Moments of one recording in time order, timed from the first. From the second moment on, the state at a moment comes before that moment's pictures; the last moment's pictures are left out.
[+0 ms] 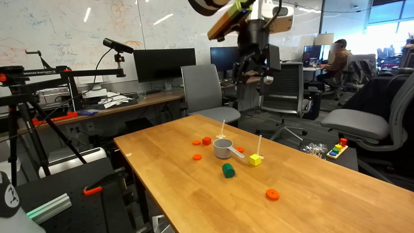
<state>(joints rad) -0.04 0.22 0.02 -1.95 -0.30 1.86 0.30</state>
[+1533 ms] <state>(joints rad) 0.22 0.75 -0.02 -1.62 -0.34 1.87 0.45</state>
